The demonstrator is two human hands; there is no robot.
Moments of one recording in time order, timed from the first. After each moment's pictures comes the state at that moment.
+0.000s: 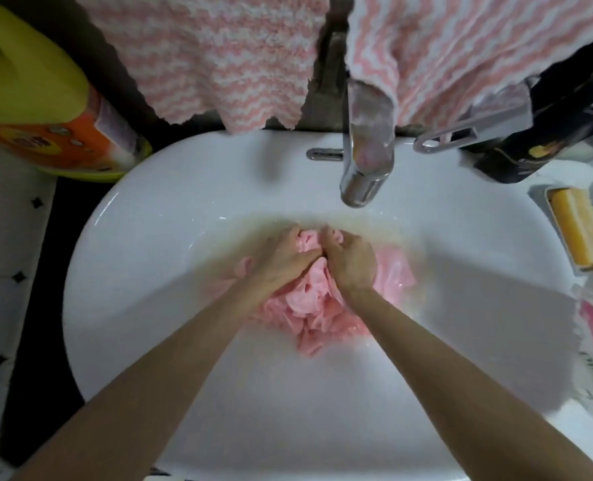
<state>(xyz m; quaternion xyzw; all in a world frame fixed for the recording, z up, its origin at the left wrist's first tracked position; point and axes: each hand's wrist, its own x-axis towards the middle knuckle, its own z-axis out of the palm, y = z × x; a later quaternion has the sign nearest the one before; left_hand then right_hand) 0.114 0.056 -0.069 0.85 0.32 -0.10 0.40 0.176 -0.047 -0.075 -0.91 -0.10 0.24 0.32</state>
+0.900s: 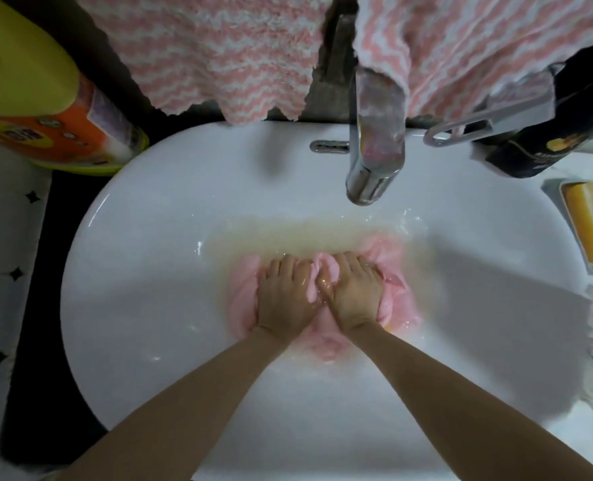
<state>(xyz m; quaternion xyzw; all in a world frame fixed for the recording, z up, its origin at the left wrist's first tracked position) 0.065 0.007 -0.125 0.95 0.26 0.16 0.10 0.145 -0.084 -0.117 -0.92 -0.33 0.03 0.20</state>
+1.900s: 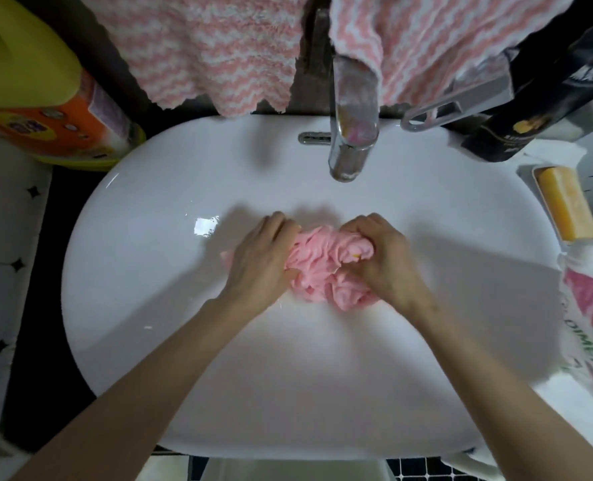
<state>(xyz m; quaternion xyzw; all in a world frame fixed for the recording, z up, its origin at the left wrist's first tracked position) 0.064 0.048 -0.041 0.96 0.12 0.10 0.21 0.184 -0.108 -0.024 -0.85 -0.30 0.22 0.37</state>
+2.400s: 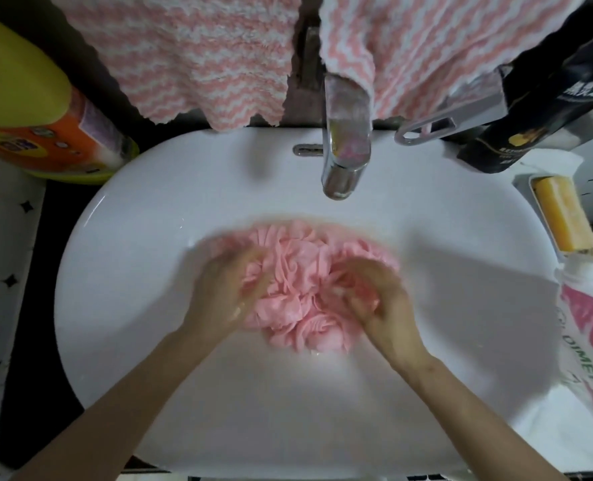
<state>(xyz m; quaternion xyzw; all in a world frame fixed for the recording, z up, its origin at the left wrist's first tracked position) 0.032 0.070 -0.043 0.91 0.20 0.03 0.37 0.151 -0.146 -0.052 -0.84 -0.30 0.20 0.40</state>
